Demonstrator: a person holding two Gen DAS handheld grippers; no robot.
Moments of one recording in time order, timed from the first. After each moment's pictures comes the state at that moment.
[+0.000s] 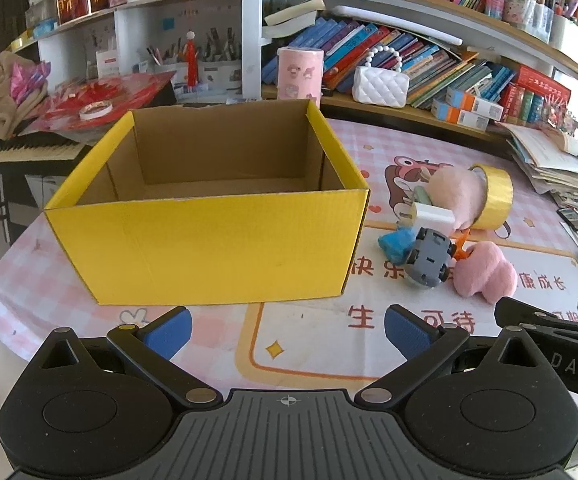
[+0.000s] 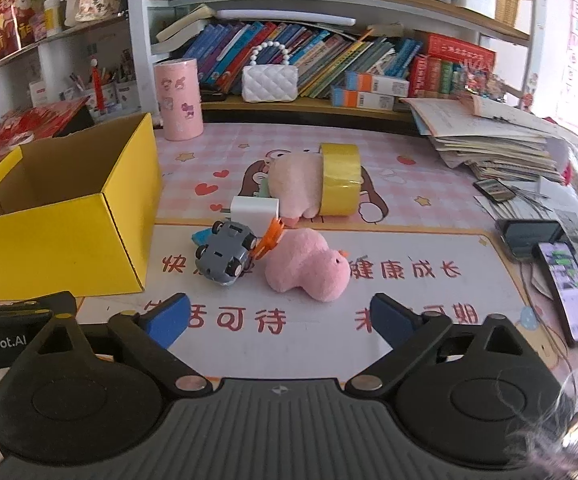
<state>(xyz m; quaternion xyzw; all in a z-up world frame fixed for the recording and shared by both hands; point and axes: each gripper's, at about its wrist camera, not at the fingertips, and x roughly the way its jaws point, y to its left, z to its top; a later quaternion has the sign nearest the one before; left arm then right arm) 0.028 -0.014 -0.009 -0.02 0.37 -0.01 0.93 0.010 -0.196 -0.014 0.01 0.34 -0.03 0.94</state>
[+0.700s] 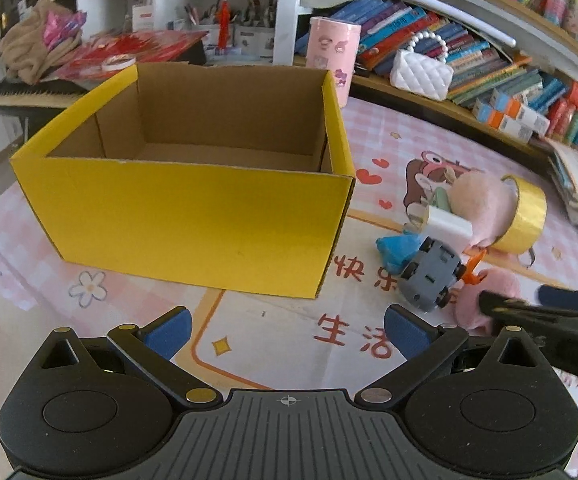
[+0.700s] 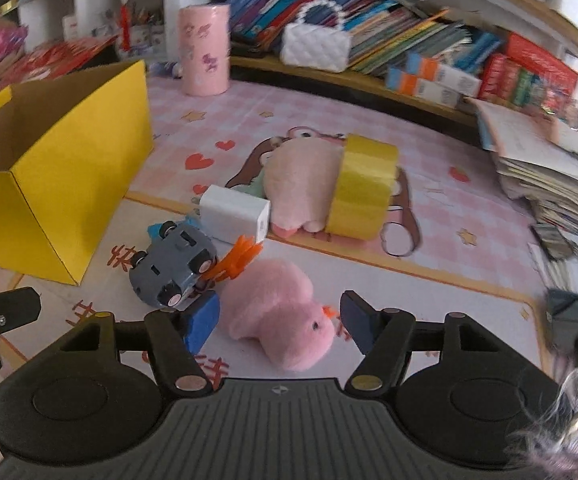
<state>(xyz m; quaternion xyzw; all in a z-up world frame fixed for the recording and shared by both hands) 0.059 -0.052 -0.030 -0.09 0.40 0.06 0.91 0.112 -0.239 -0.049 -0.06 0.39 0.07 0.92</state>
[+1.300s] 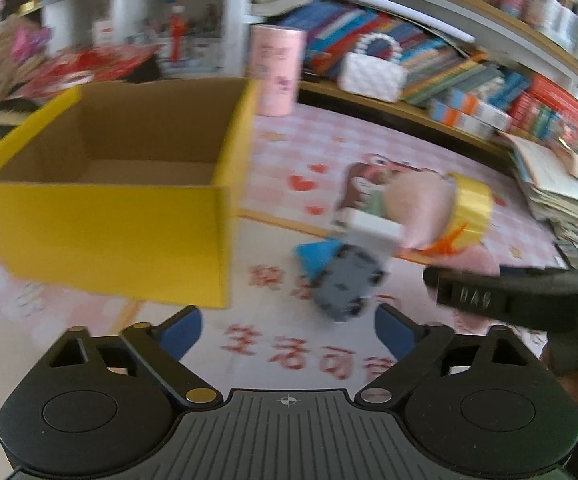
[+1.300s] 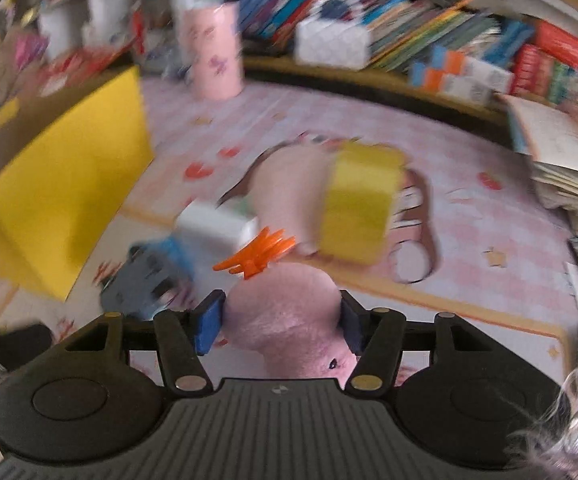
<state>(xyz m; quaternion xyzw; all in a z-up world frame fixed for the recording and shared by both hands) 0.074 -0.111 -0.024 -0.07 0.39 0.01 0.92 0.145 -0.282 -0.050 -0.03 0.38 0.12 0.92</state>
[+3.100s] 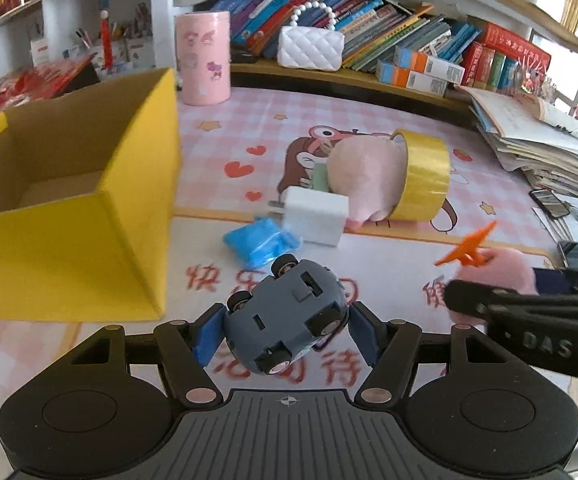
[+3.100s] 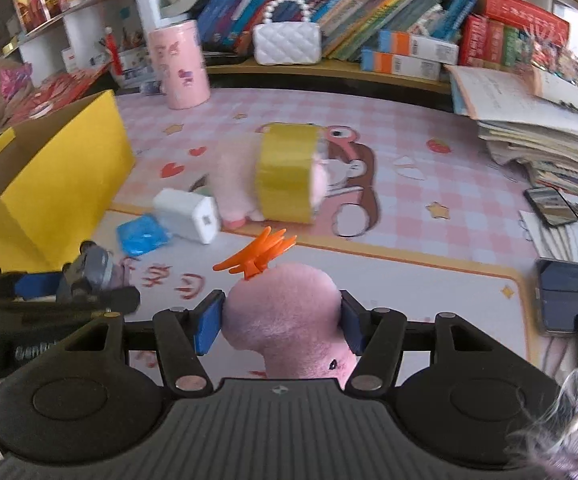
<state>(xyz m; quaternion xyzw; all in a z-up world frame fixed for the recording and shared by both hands) 0.086 -0.139 -0.040 -0.02 0.40 -0.05 0.91 0.102 -0.319 -0.038 0.01 0.39 0.10 0.91</state>
